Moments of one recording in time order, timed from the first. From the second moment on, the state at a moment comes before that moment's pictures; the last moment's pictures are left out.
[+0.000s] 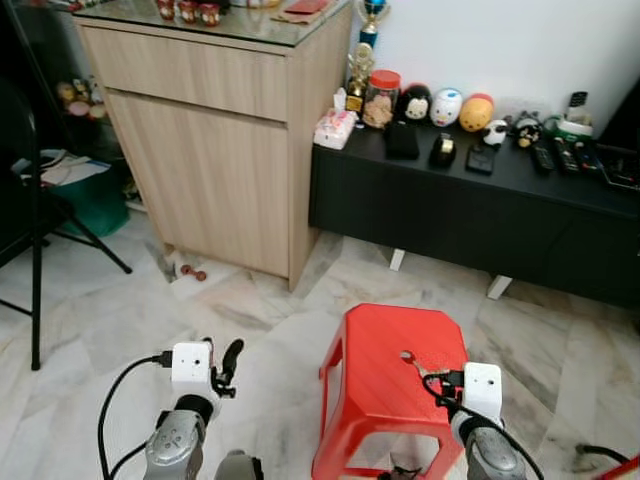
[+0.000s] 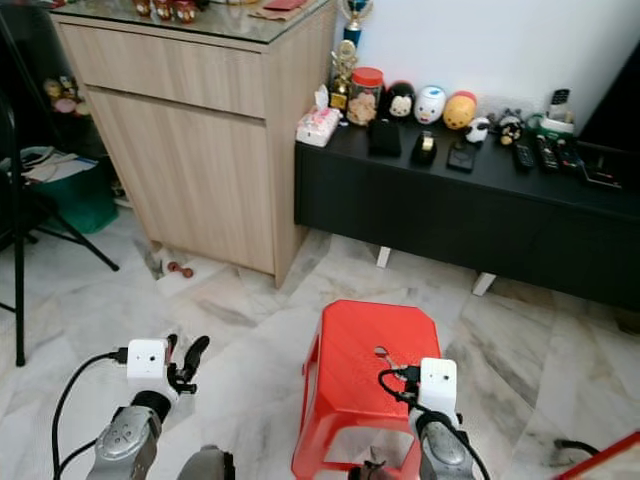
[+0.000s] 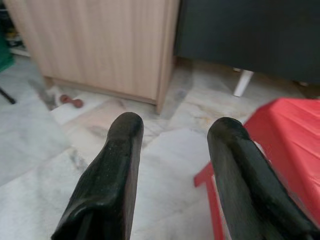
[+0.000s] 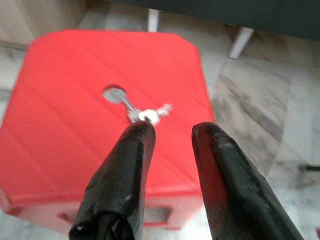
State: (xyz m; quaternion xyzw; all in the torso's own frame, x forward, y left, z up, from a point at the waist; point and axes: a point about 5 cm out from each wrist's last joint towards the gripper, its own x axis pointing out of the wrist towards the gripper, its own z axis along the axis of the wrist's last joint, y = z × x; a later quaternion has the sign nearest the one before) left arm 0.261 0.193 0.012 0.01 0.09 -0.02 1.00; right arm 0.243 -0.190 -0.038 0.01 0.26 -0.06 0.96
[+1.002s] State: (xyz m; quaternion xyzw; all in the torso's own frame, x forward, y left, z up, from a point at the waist) left arm 0.276 0.189 0.027 0.00 0.06 -0.02 1.00; right arm 0.241 -0.186 -0.042 0.01 0.28 -0.04 0.96
